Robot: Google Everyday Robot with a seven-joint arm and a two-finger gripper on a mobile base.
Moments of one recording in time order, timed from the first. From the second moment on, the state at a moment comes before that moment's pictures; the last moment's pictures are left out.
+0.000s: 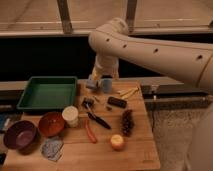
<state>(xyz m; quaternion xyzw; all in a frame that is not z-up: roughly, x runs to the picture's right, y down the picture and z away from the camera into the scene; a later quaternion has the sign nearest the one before) -0.032 -0.040 0.666 -0.20 0.12 0.61 0.75</state>
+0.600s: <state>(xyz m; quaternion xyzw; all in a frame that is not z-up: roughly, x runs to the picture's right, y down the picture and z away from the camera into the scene) -0.094 -0.029 0.661 -0.22 0.11 0.56 0.80</state>
